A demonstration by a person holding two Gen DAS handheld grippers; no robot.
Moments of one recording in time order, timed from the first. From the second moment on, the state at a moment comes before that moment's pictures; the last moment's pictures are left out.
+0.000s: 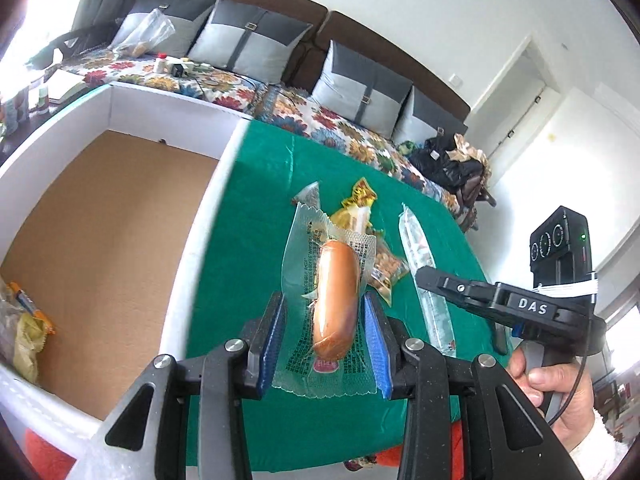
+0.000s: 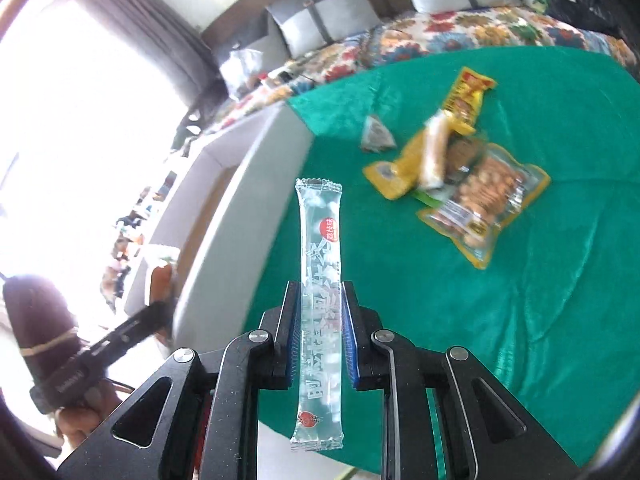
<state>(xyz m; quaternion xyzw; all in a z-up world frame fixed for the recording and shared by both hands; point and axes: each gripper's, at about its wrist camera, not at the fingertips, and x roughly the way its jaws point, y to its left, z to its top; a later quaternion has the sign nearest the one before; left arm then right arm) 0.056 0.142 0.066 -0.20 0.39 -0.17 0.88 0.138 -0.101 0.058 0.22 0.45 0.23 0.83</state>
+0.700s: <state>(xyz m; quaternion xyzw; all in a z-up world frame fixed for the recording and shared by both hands) 0.048 0.219 0.021 -0.11 0.42 0.04 0.90 0.146 -0.018 0.034 0.09 0.42 0.28 0.86</state>
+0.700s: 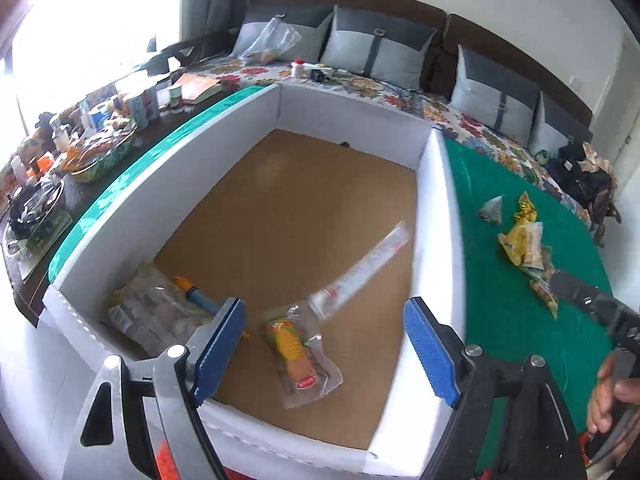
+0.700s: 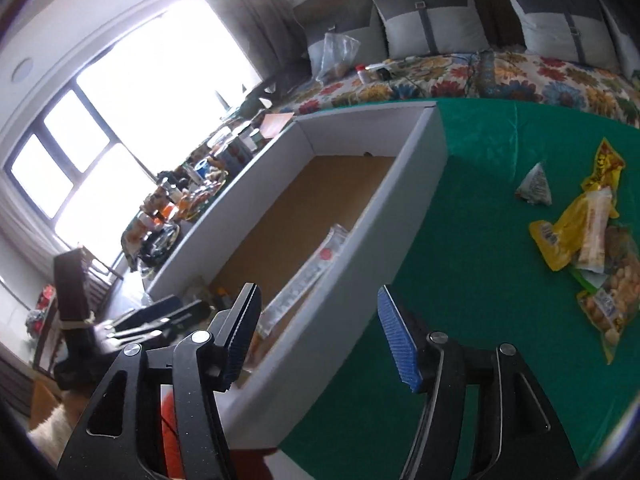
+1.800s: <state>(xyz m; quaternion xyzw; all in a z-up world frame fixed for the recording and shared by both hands) 0.163 -0.051 -0.104 0.04 0.46 -0.09 0.88 0.151 -0.274 -0.081 0.02 0.48 -0.06 0.88</state>
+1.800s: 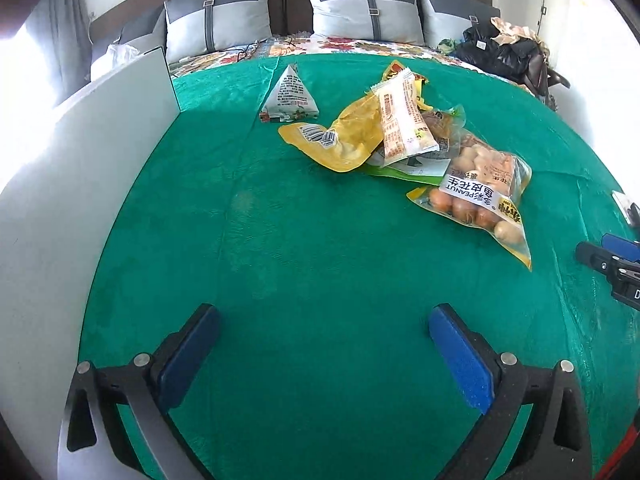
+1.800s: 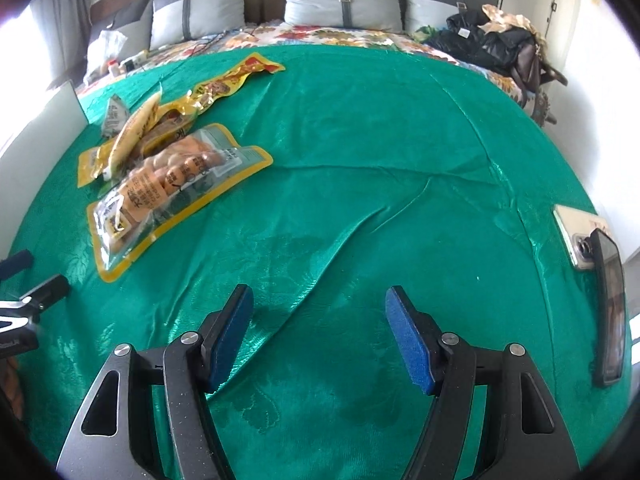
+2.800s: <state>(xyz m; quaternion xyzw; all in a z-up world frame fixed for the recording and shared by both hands) 0.163 -0.050 -0.104 0.04 0.46 -0.09 0.88 0.154 -0.280 -0.087 0.05 0.45 -0.08 0.89</state>
